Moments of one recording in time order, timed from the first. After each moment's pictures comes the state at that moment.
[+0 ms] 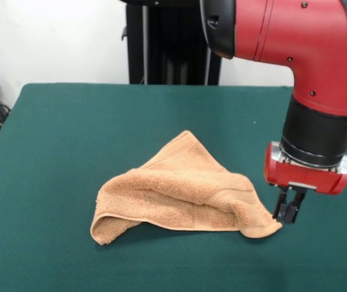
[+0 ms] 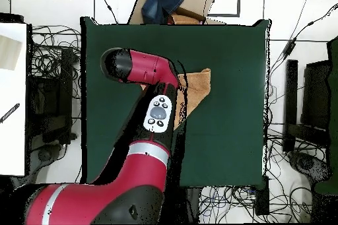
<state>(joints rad) 0.12 -0.27 -0.26 1.16 0.34 0.57 1.73</state>
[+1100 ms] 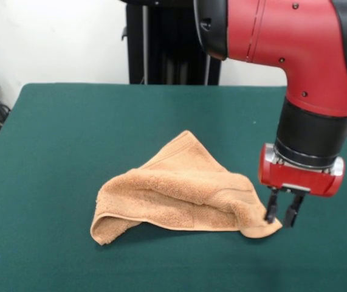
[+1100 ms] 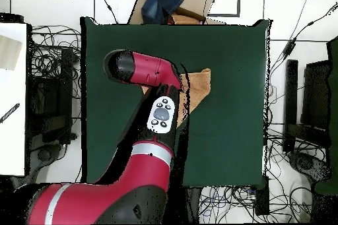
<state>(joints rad) 0.11 -0.28 -0.25 1.19 0.34 0.50 1.73</state>
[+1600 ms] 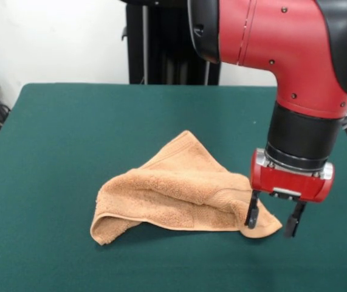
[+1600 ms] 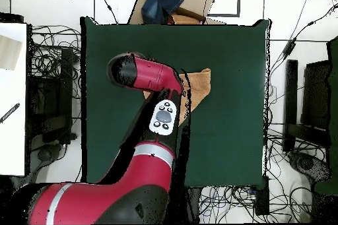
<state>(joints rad) 0.11 -0.28 -0.24 1.24 0.34 0.39 1.73</state>
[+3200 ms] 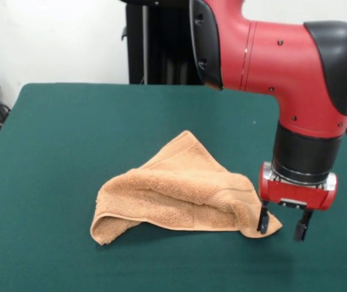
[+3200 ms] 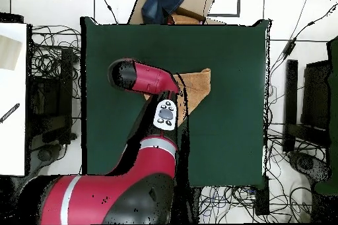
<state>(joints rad) 0.08 -0.25 -0.15 1.26 0.34 0.38 1.73</state>
